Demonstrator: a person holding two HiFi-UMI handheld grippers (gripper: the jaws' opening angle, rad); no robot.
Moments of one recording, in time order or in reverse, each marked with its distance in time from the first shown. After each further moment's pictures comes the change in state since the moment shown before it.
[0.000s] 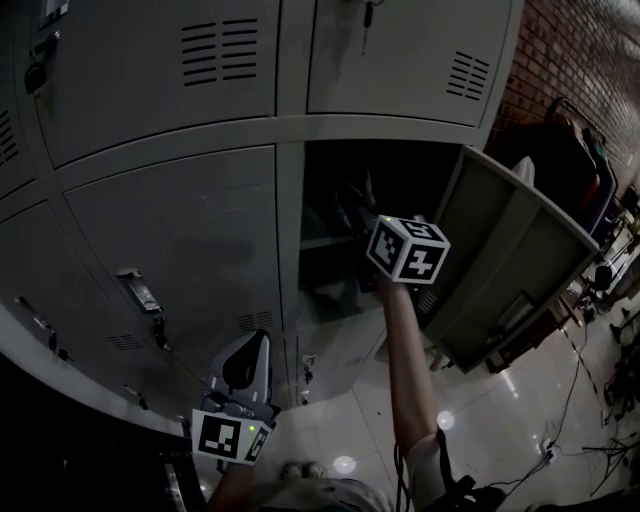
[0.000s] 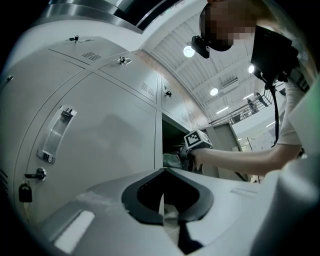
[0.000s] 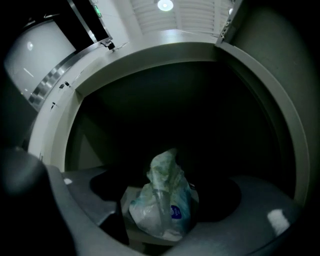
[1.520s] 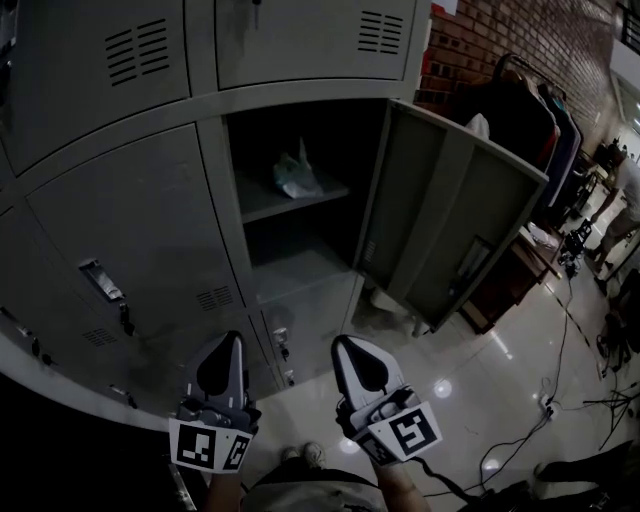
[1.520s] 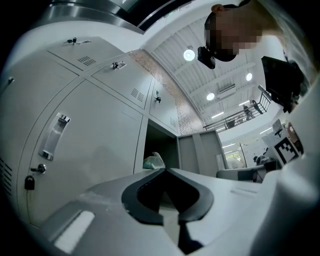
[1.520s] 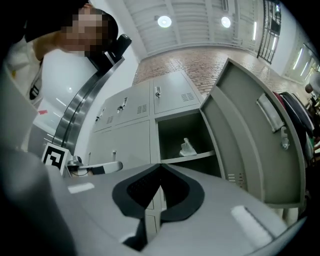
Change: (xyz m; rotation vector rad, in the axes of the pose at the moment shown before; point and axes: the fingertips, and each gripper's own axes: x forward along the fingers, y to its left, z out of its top) left arm -0.031 -0.055 0.018 -0.045 -0.014 -0.081; right arm -0.294 0.111 -0.076 0.037 -0.130 0.066
